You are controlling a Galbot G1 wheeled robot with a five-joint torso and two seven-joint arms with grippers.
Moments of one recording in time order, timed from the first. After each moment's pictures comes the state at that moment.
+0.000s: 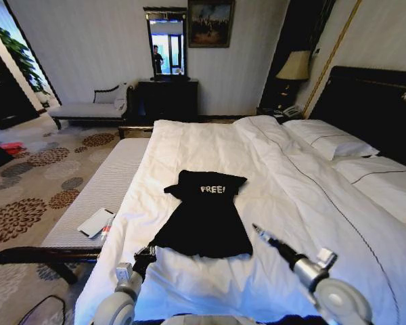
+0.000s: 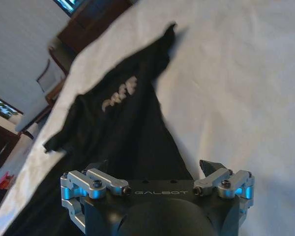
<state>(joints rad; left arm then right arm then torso) 1.68 -1.03 -0.30 -2.12 -0.57 0.13 -0.34 -1.77 1.02 0.69 2.13 1.29 -0.37 0.12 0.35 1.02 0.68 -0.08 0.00</state>
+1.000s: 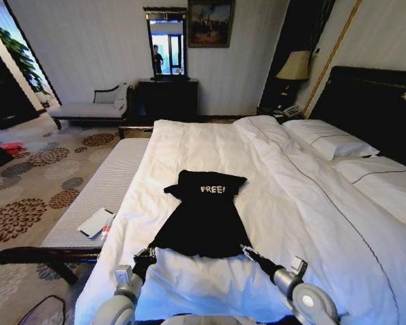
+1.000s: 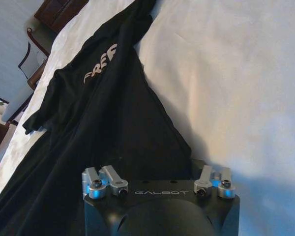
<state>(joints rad) 1.69 -1.04 -0.29 -2.13 -0.56 0.13 -0.35 -1.72 1.06 0.58 2.05 1.27 -0.39 0.16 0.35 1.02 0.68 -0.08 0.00</state>
